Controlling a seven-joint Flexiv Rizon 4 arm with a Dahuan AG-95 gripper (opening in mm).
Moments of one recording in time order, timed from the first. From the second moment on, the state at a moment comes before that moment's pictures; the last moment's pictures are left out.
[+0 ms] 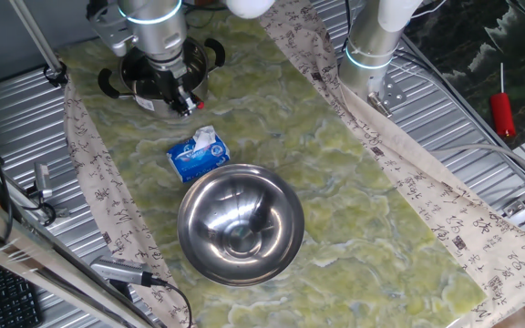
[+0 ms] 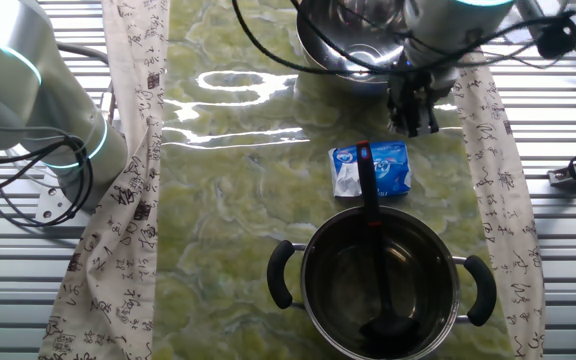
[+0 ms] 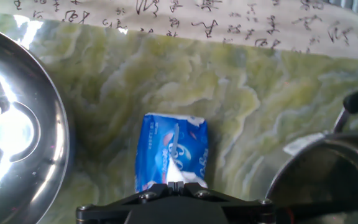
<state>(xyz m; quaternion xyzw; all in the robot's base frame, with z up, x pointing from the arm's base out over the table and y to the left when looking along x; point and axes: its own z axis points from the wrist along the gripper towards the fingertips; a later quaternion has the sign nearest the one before) 0.515 -0.005 0.207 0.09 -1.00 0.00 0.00</state>
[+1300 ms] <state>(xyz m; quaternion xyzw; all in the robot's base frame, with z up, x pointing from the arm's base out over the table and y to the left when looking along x) 0.493 0.000 0.216 0.01 -0.99 0.13 0.01</state>
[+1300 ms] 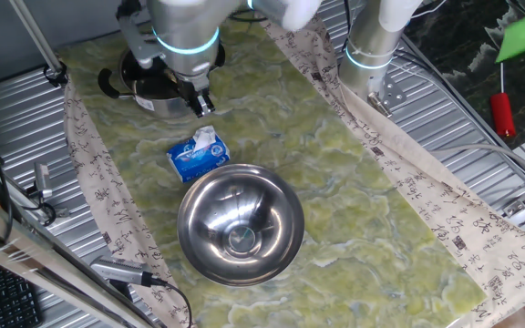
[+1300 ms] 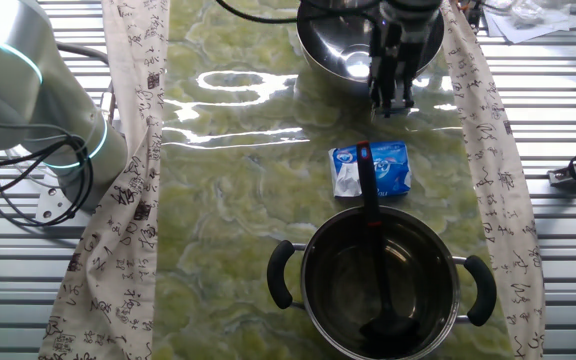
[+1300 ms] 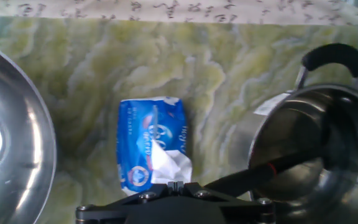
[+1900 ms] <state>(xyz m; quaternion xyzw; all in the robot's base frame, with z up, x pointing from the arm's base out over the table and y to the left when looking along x) 0.476 -0.006 0.207 0.01 -0.98 0.20 0.01</state>
